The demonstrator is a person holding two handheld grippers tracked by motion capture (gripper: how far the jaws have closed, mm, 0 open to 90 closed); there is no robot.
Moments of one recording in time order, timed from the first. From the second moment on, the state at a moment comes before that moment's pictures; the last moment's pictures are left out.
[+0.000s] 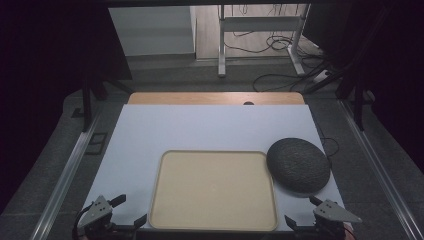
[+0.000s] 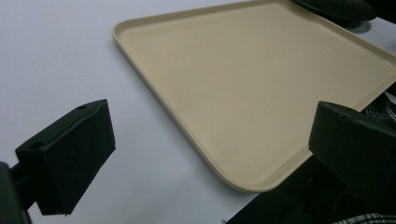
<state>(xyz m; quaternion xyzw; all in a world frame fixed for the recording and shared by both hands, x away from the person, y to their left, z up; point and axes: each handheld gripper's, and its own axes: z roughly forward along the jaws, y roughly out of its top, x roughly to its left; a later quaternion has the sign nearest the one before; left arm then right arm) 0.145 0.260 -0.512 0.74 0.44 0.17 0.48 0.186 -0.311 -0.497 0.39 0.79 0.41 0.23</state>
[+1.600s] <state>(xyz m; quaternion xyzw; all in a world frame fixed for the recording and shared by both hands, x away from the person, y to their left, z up) 0.147 0.258 -0.514 0.75 0.44 0.18 0.47 0.214 -0.298 -0.501 0.39 0.82 0.28 0.31</state>
